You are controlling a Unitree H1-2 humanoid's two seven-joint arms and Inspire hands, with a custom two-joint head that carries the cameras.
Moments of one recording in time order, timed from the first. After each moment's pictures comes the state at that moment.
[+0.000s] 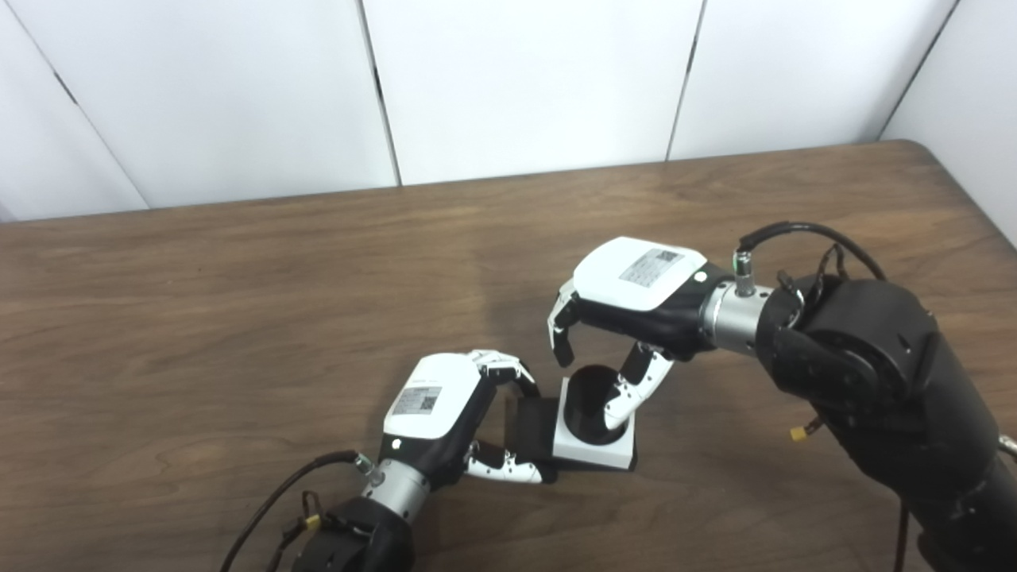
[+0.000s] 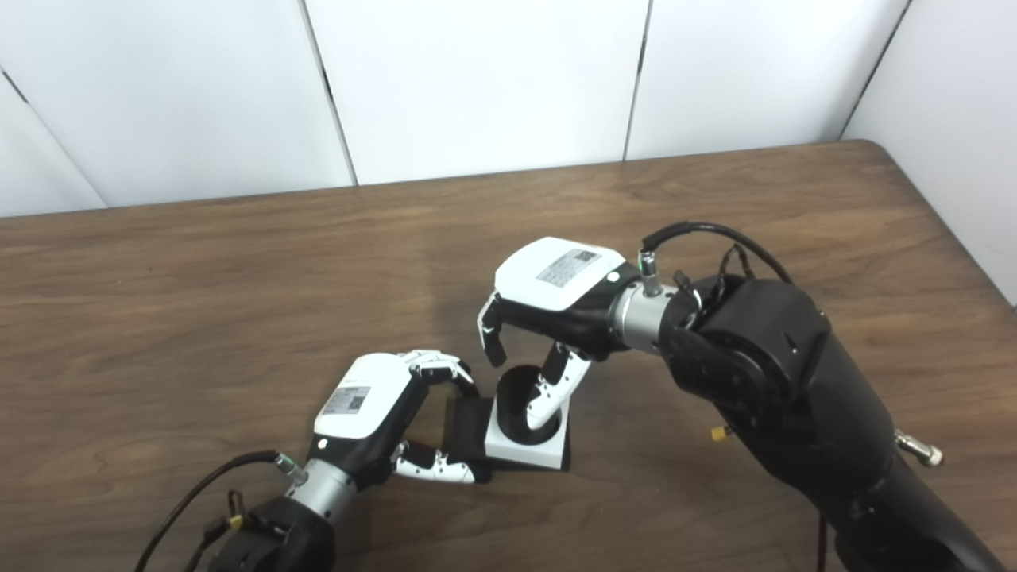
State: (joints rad) left arm -0.02 0.14 -0.54 -0.22 0.91 0.11 -0.20; right arm -0.41 -0.48 0.31 -0.73 -0.86 0.24 1.14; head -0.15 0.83
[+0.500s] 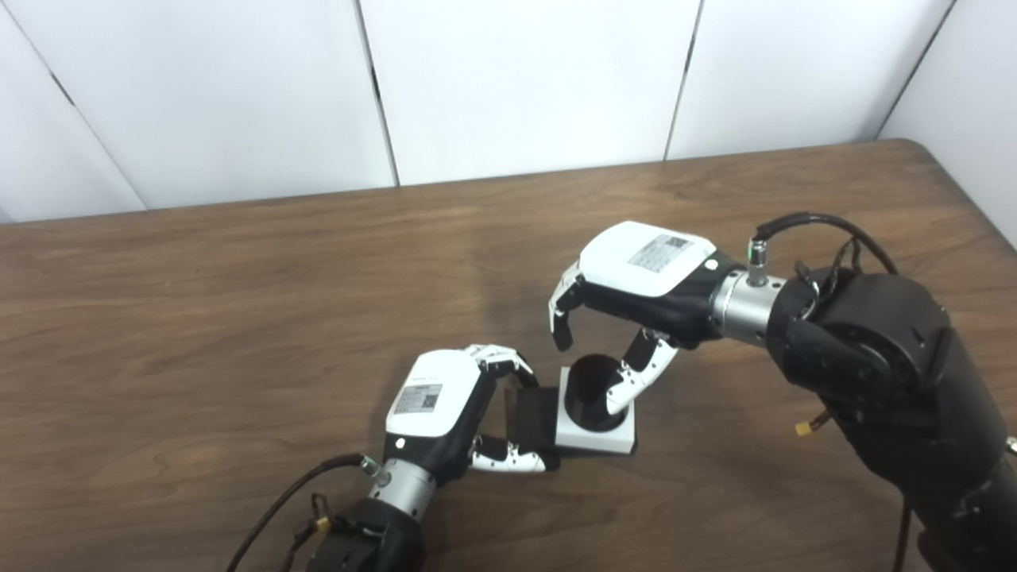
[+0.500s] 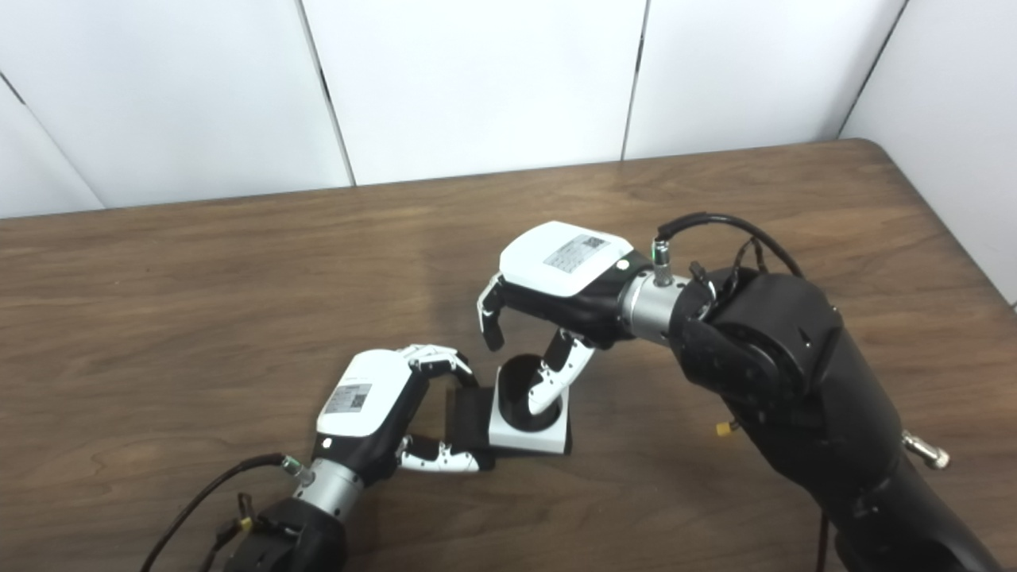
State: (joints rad) left arm -0.01 0.09 -0.50 -0.17 0.96 0.11 -0.09; right arm -0.41 -0.48 0.27 -0.73 -0.83 0.23 1.09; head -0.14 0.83
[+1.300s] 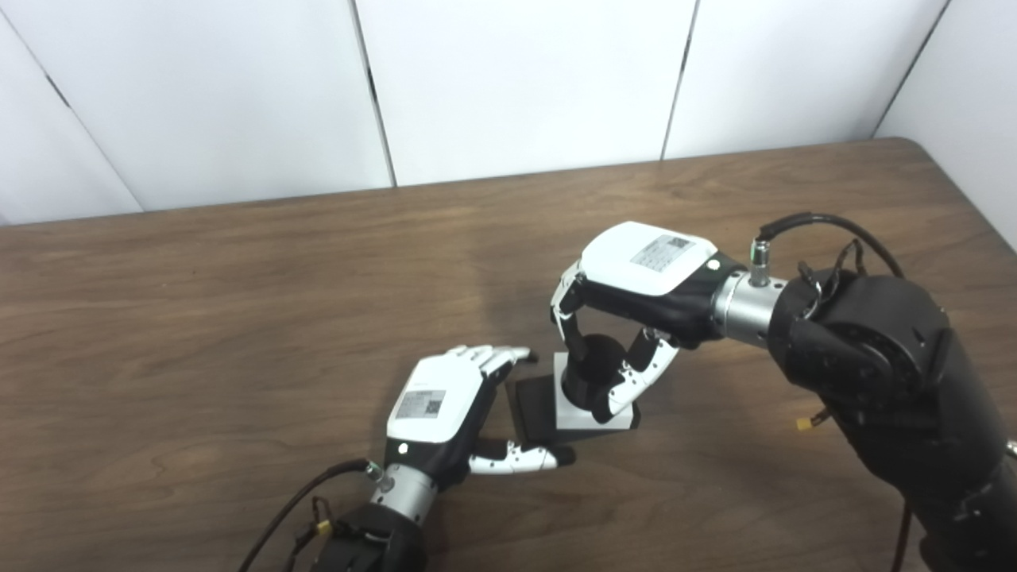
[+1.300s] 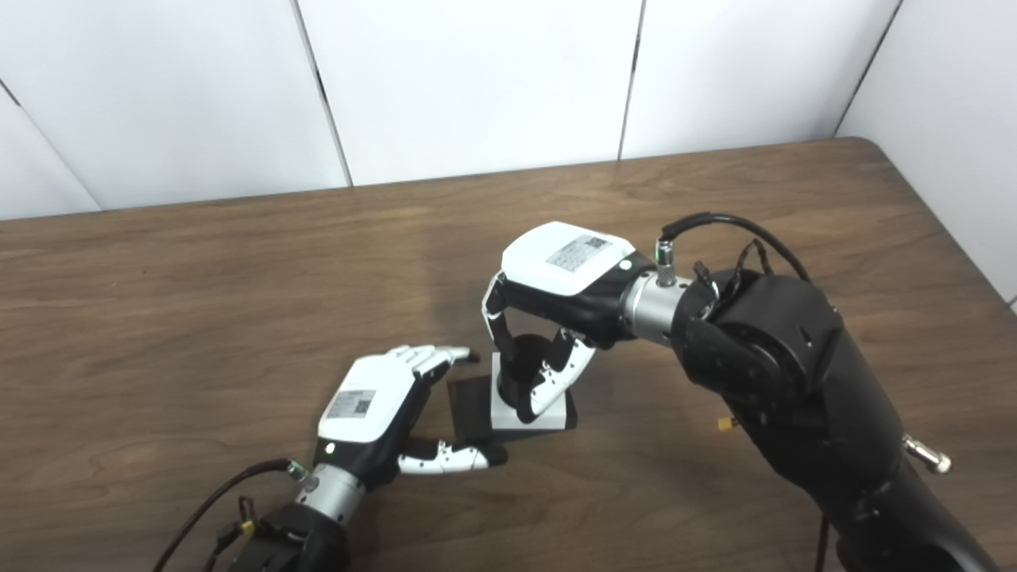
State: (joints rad) left arm -0.01 0.11 -0.51 -0.18 1.03 0.11 -0.14; right arm -0.40 -0.48 0.26 -0.71 -0.81 0.23 1.07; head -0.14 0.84
